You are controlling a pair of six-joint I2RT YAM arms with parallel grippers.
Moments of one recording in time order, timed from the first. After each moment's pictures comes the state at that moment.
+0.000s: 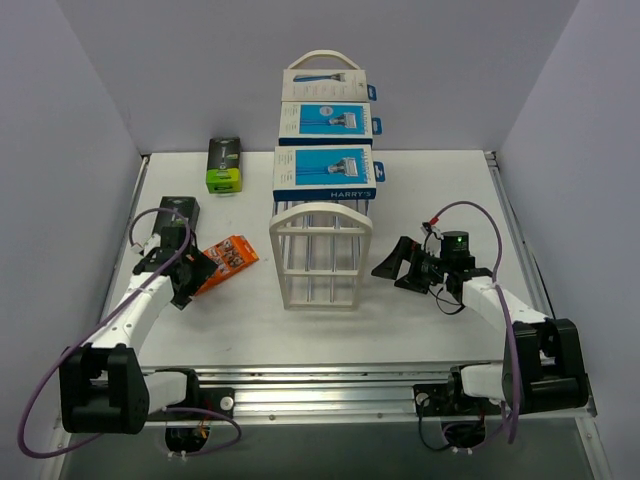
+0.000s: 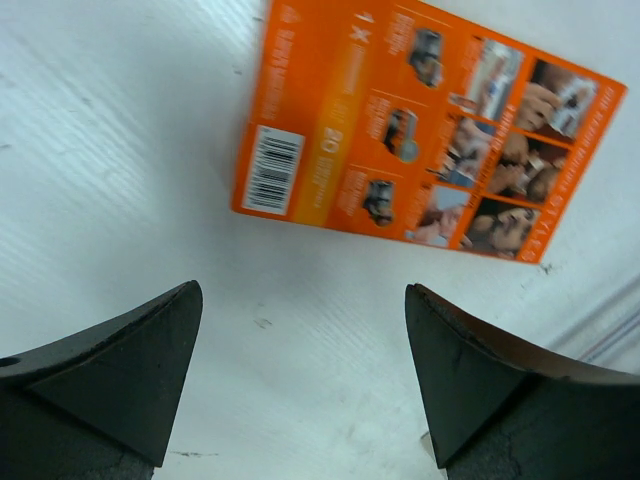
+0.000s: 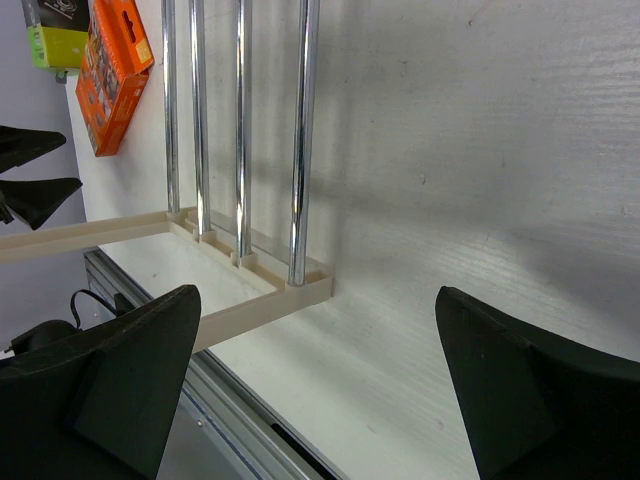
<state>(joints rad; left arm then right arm) -0.08 1.22 0.77 -0.62 -0.23 -0.93 0.09 1.27 0.53 -0.05 -0.65 0.54</state>
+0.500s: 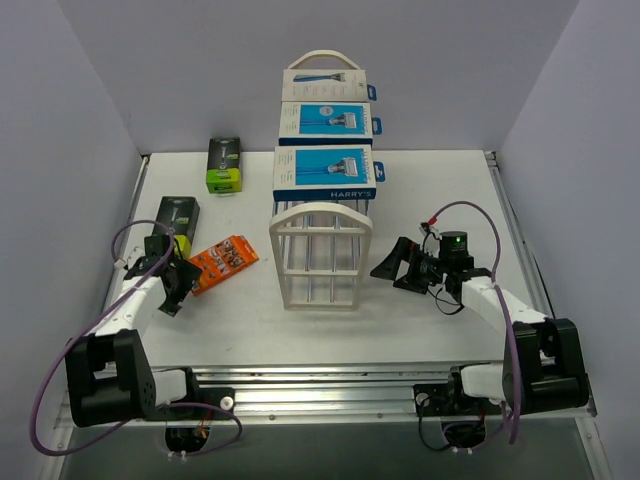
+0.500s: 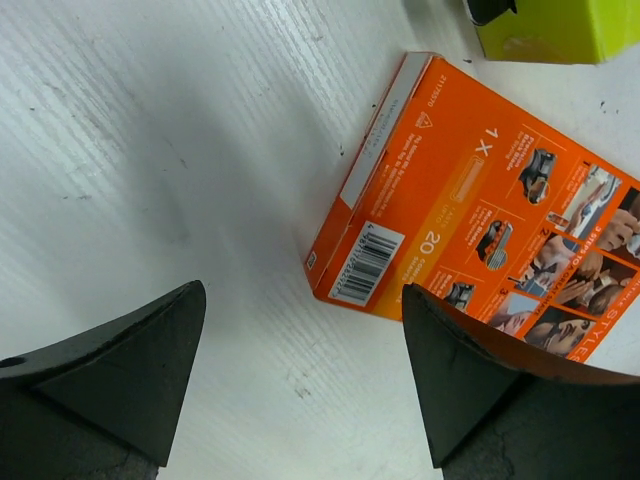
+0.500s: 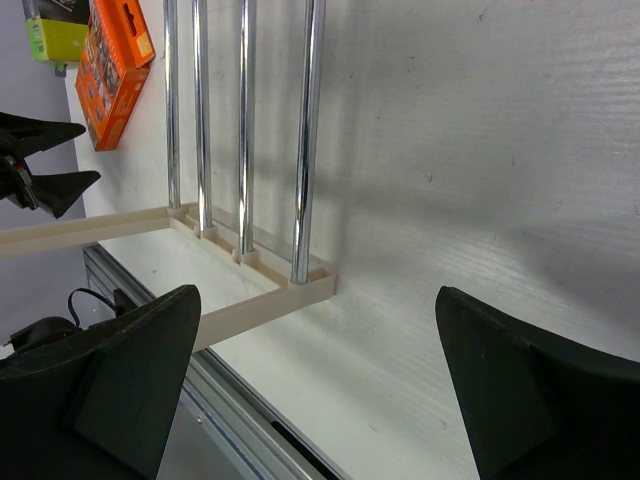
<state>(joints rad) 0.11 1.26 0.69 -0.52 -0.22 -0.93 0.11 1.27 0.53 -0.05 -0.65 0.54</state>
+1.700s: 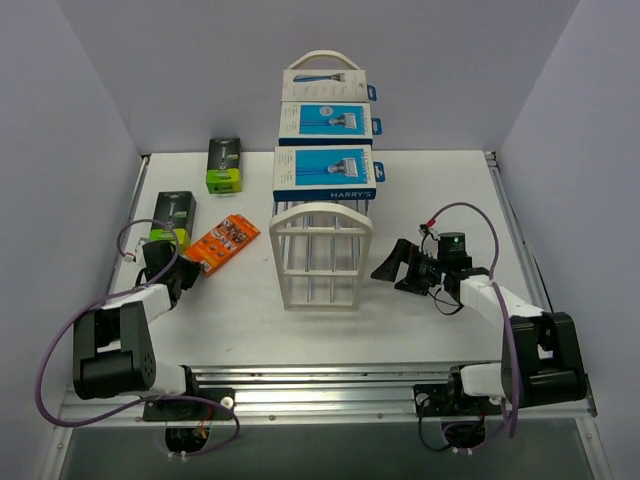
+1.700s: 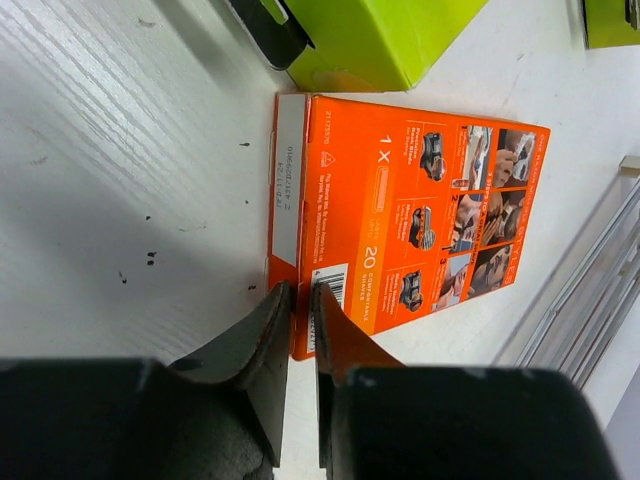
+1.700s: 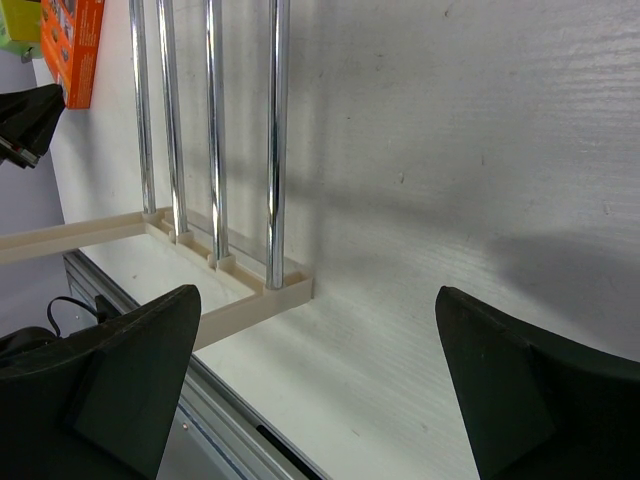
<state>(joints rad) 0.15 1.42 0.51 0.16 0.03 -0.97 0.11 1.31 0.53 -0.05 -0.62 0.52</state>
